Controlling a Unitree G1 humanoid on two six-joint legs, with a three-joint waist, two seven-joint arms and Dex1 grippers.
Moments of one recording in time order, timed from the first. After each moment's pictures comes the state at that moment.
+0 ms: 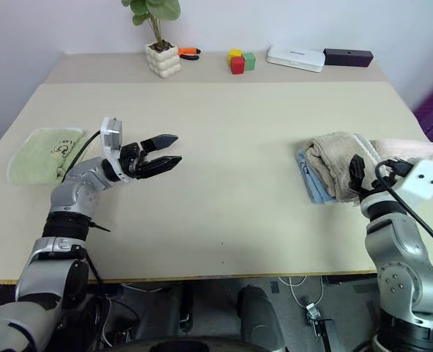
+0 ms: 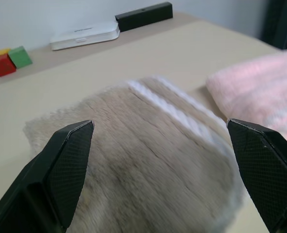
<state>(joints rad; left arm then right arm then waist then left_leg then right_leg) -0.65 0.42 0.13 0.48 -0.55 0.25 -1.33 -0.08 -0.47 -0.42 -0.41 0.67 0.54 -0.22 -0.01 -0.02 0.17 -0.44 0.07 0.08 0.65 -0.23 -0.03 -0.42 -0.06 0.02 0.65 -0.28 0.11</state>
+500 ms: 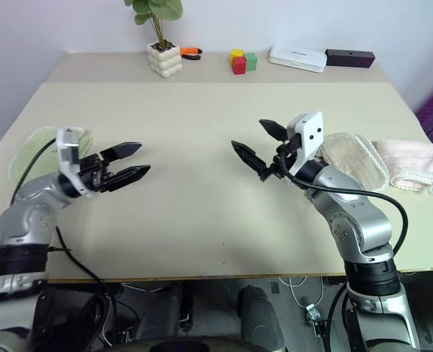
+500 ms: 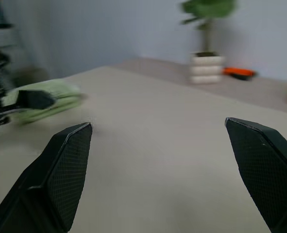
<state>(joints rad) -0.28 0.59 0.28 0.04 -0.65 0.38 -1.20 -0.38 -0.55 -0.02 -0.27 0.66 0.44 0.69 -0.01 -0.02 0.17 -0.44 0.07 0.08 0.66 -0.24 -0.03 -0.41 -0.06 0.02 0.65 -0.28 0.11</state>
